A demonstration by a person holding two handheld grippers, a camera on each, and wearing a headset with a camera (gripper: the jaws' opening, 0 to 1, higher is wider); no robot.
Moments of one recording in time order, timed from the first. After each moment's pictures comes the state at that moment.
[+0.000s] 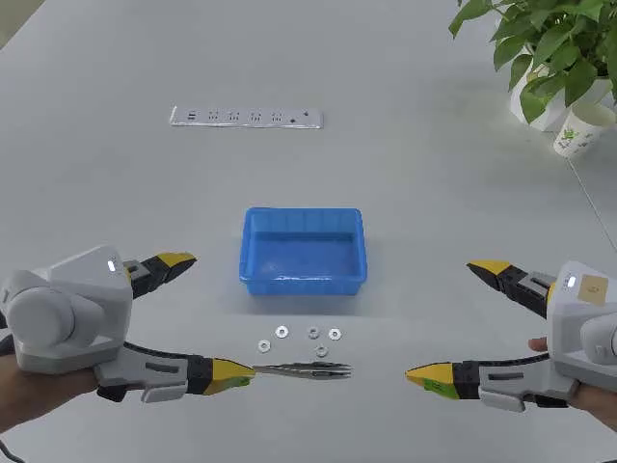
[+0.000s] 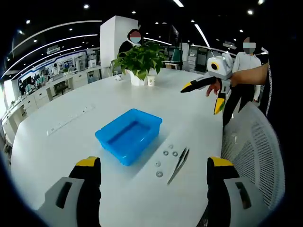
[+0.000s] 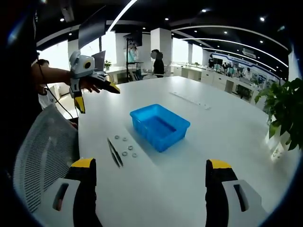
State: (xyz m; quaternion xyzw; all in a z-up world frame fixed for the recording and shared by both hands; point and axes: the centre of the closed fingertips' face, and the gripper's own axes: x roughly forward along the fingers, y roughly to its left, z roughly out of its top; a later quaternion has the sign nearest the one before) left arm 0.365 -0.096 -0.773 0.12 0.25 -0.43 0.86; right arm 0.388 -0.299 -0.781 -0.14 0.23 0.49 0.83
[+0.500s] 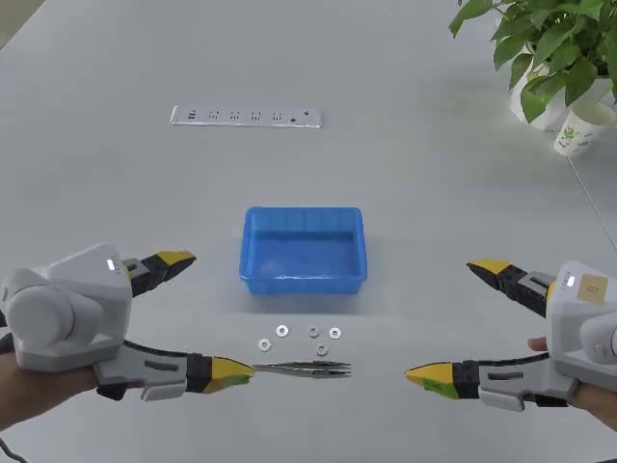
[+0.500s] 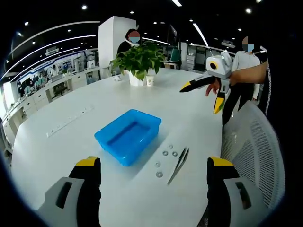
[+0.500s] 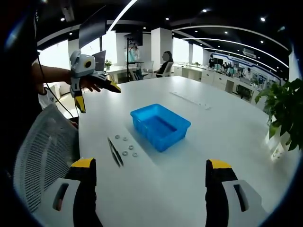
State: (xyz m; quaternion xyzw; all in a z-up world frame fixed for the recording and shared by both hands) left arm 0.365 -0.095 -0.772 0.12 0.25 -0.42 0.86; right arm 0.387 -0.298 -0.781 -0.14 0.23 0.49 0.83
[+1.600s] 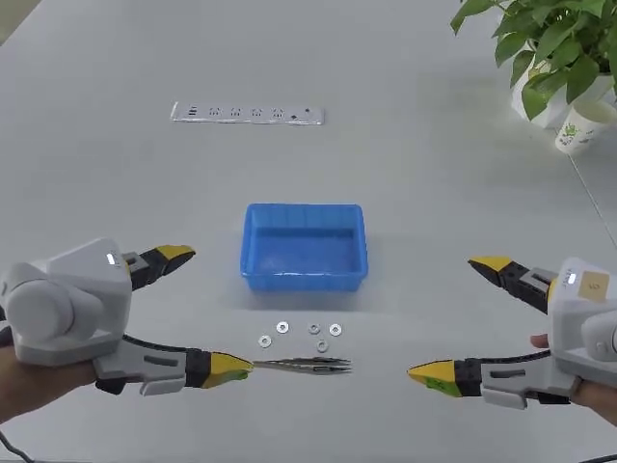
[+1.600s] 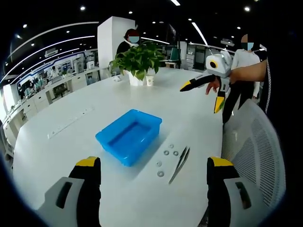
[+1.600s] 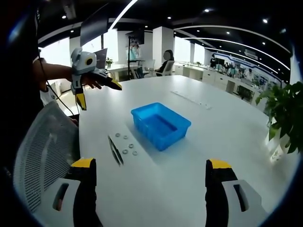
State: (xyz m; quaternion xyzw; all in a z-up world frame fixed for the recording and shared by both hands) left arm 0.365 -0.095 -0.771 0.13 0.25 -0.42 0.86; right arm 0.386 -0.300 -0.782 -0.15 0.23 0.49 0.83
